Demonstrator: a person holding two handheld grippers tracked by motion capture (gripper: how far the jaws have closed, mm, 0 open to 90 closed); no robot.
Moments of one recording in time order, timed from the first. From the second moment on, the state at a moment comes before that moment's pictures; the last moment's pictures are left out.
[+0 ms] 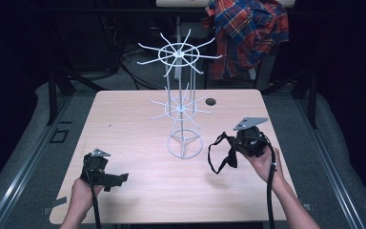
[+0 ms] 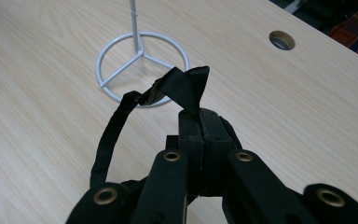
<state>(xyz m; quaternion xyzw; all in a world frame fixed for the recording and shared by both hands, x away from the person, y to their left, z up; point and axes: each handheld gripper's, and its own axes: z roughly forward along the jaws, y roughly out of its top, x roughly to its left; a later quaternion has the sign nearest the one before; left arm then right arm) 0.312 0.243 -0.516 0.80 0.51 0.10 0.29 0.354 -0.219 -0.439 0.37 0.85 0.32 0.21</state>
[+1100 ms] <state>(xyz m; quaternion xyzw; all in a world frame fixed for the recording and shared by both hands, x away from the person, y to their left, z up) 0.314 0.240 -0.516 0.81 0.51 0.09 0.29 0.375 -0.200 -0.400 0.35 0.84 0.34 0.23</state>
